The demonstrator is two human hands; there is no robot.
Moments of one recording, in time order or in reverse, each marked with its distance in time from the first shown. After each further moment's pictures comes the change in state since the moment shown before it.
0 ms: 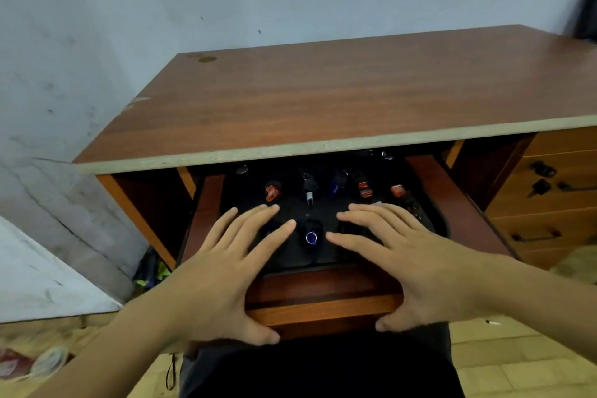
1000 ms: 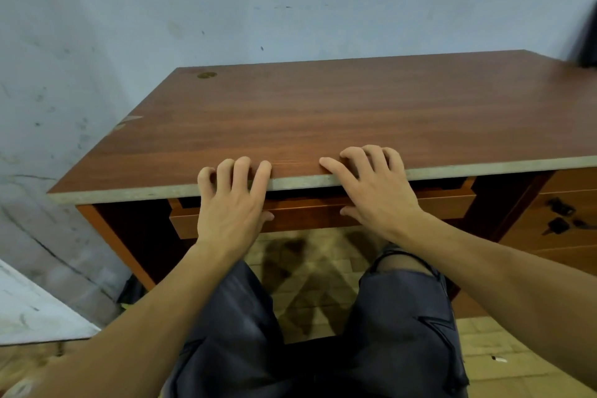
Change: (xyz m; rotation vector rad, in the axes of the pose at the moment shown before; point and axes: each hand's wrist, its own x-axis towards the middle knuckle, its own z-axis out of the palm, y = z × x) left_hand 0.122 -0.069 0.010 0.379 0.456 -0.478; right_hand 0.126 0.083 -0.017 -0.416 0.532 0.375
